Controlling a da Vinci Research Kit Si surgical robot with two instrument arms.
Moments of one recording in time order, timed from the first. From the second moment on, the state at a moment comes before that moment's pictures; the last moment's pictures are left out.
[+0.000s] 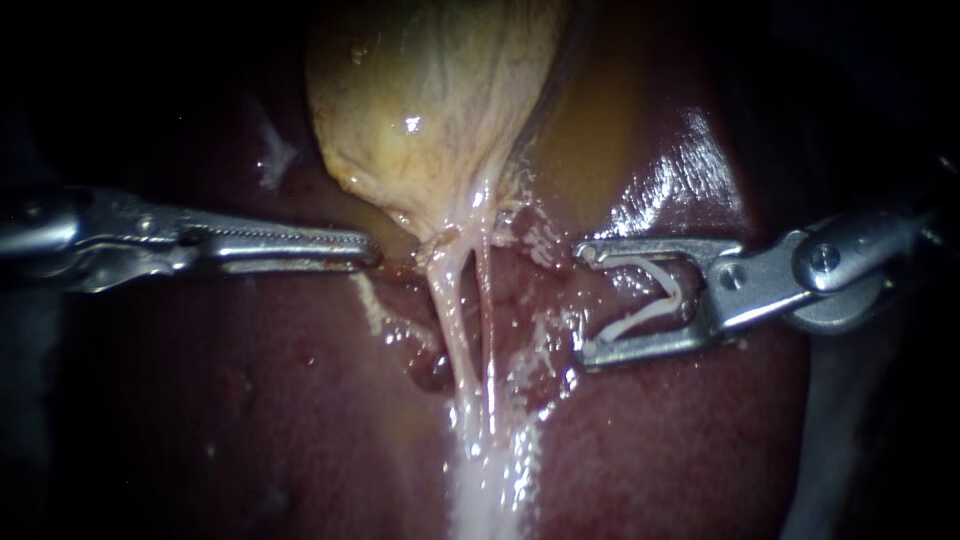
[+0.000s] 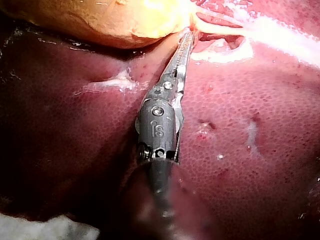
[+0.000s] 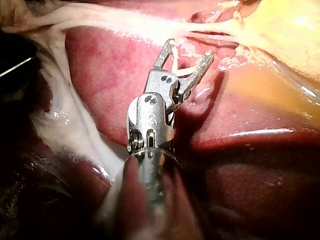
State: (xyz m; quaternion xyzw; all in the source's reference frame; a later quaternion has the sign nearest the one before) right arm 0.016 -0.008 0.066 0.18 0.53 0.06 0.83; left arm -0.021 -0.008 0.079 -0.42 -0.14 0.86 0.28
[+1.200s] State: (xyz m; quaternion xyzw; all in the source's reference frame) right arm 0.016 -0.008 0.066 0.18 0.53 0.06 0.83; left arm -0.024 -0.008 0.078 -0.44 -0.13 0.85 0.27
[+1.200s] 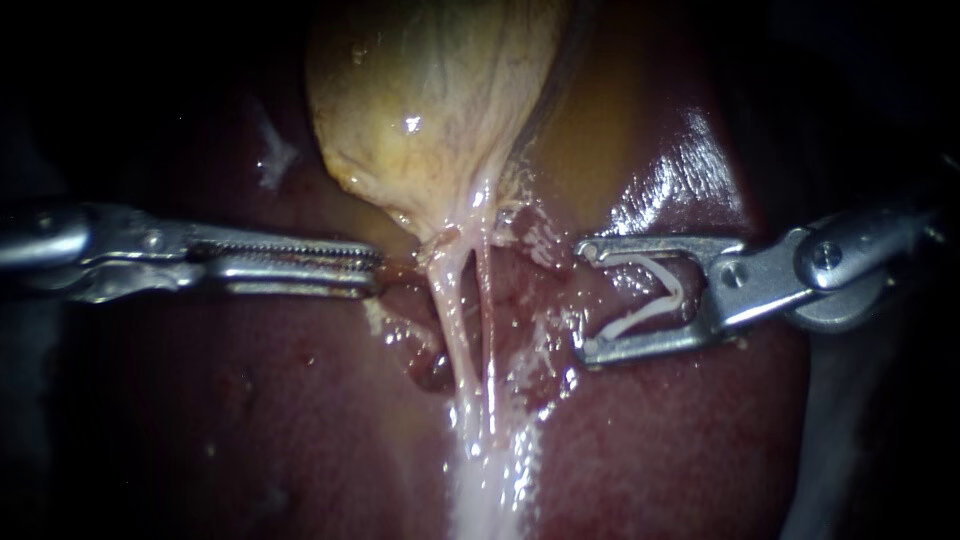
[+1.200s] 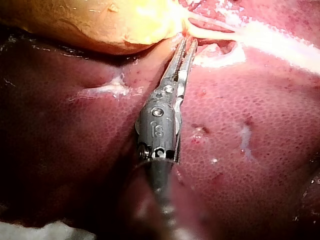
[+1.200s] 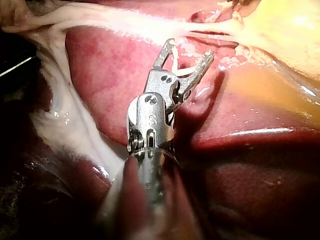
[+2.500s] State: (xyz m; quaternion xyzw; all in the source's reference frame) right arm 0.016 -0.007 0.066 0.18 0.53 0.06 0.83; left arm -0.029 -0.006 0.079 -0.44 -0.12 0.85 0.26
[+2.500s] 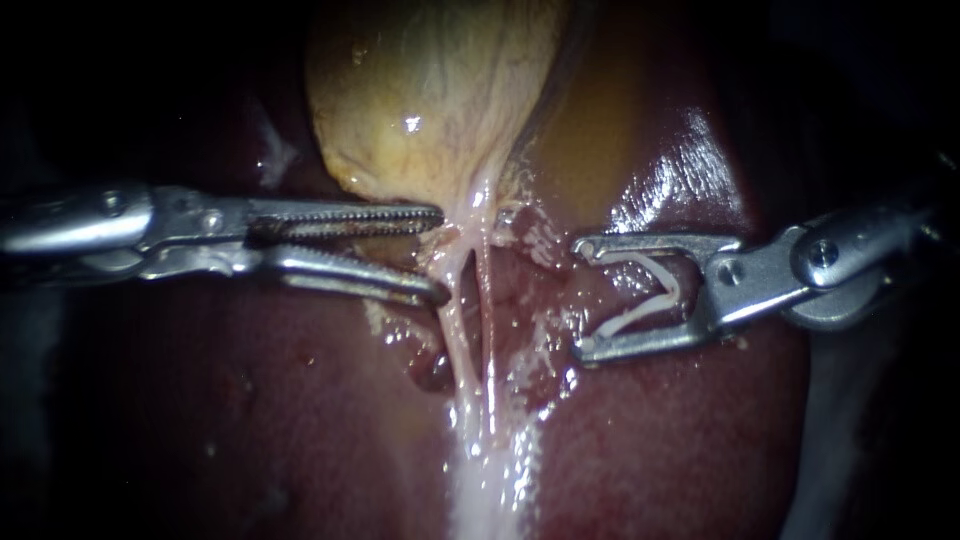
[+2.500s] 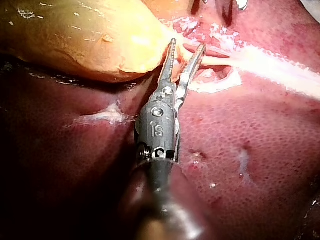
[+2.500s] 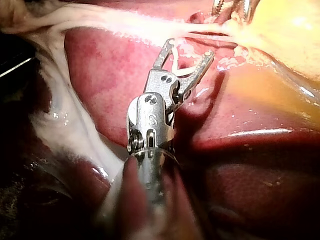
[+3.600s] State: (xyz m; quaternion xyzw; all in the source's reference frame) right arm 0.016 -0.007 0.066 0.18 0.53 0.06 0.83; left arm -0.027 -0.006 0.079 -0.41 -0.15 0.86 0.27
